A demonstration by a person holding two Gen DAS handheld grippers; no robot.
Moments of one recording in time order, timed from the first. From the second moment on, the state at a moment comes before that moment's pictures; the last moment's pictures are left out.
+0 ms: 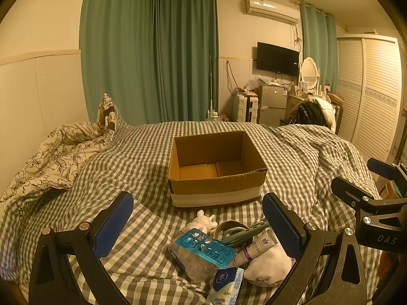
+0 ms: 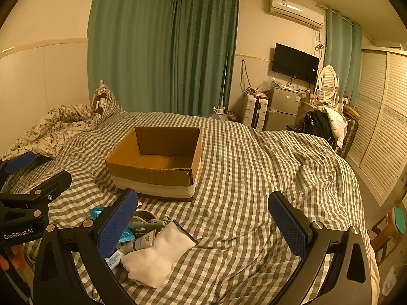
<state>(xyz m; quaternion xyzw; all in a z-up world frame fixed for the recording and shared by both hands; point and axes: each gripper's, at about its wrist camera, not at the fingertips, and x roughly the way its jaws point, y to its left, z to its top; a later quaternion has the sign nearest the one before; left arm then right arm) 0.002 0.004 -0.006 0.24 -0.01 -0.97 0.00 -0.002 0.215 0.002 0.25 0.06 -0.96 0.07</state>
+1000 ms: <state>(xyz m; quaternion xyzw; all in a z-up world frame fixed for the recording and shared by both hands) -0.008 0.015 -0.029 0.30 -0.01 -0.95 -0.01 0.001 0.218 0.005 0.25 0.06 -0.96 0.08</state>
